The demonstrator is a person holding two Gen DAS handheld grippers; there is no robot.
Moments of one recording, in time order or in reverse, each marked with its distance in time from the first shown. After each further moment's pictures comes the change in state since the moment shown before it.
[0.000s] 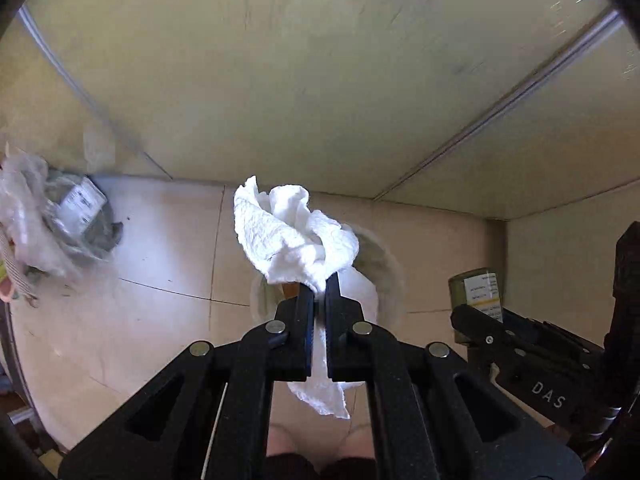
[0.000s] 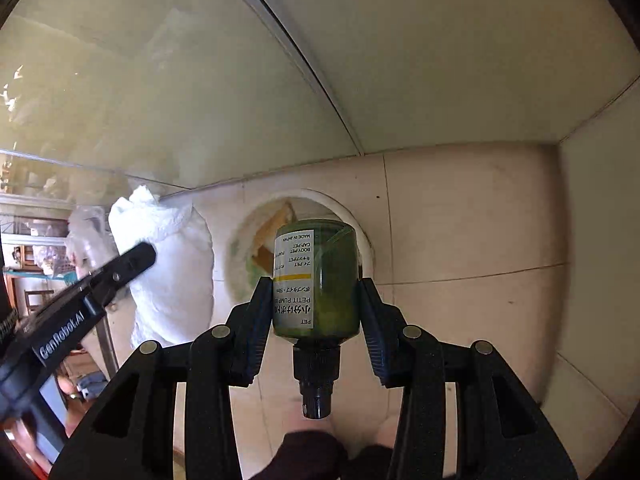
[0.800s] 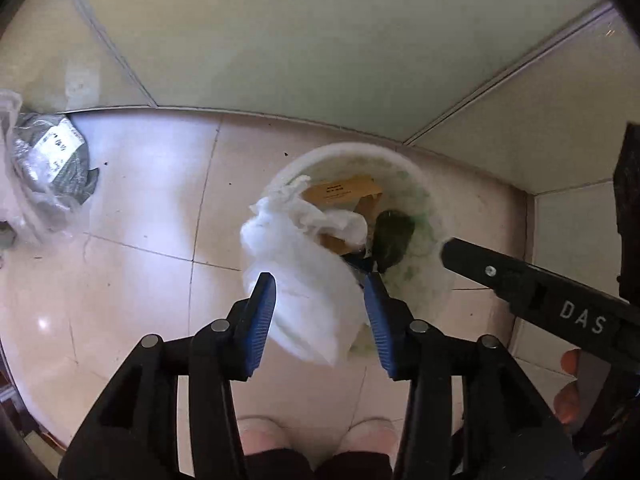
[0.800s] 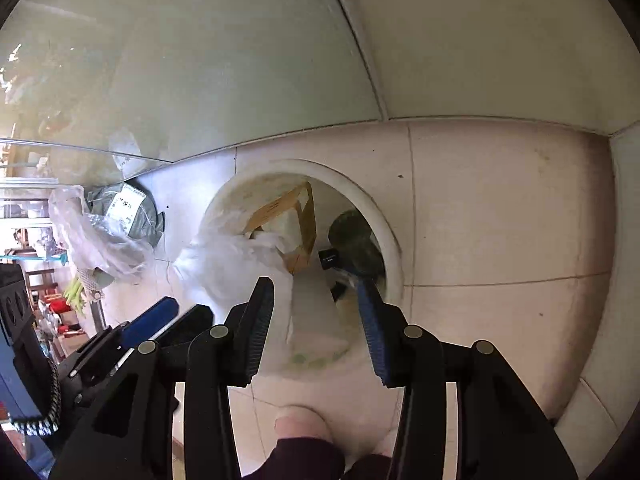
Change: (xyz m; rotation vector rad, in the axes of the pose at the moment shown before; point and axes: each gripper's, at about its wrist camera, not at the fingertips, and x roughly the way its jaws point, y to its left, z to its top) left arm 0.052 0.017 -0.037 -0.064 0.088 -0.016; right arm 0.036 0.001 0.024 -0.042 0.093 0.005
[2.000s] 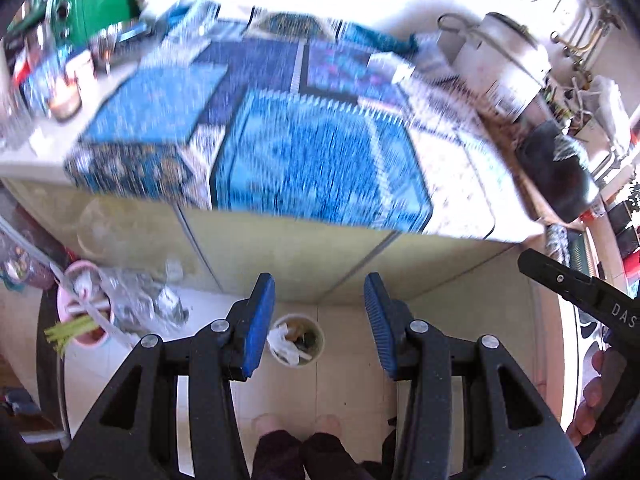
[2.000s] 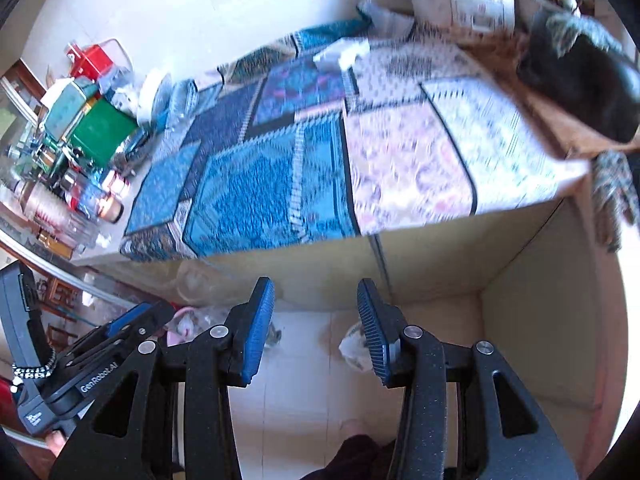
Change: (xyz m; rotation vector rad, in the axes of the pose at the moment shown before) left arm -0.633 -0.062 0.035 0.125 -0.423 -0.093; right arm -0.559 0.217 -0.071 -0.043 -0.551 -0.027
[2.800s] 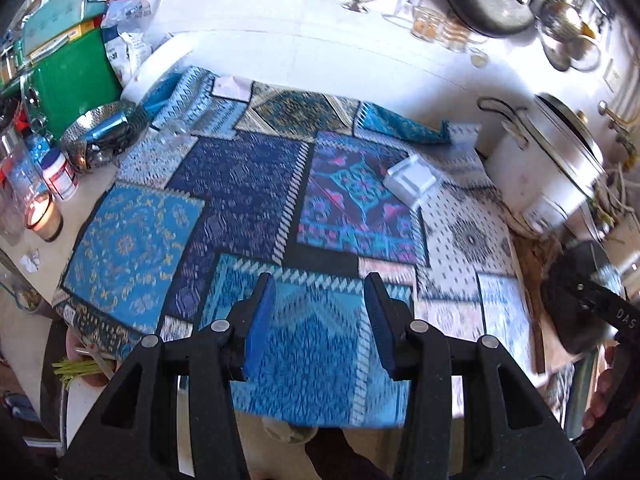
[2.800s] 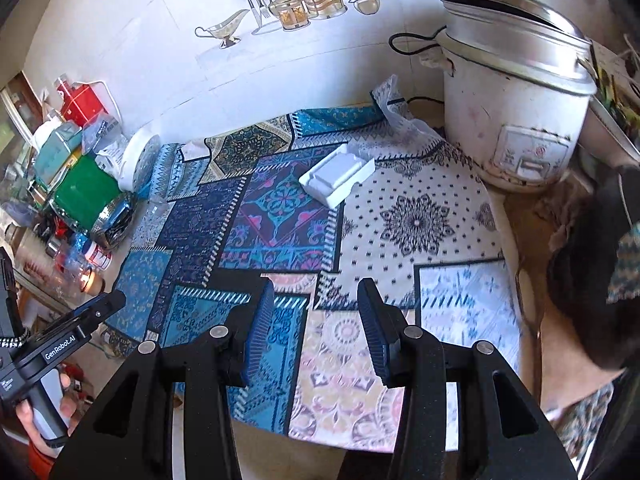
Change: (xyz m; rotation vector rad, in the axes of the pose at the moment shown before) left arm 0.061 -0.040 0.215 -0.109 -0.133 0.128; right arm 0.029 -0.050 0.238 -0.166 -0.064 0.050
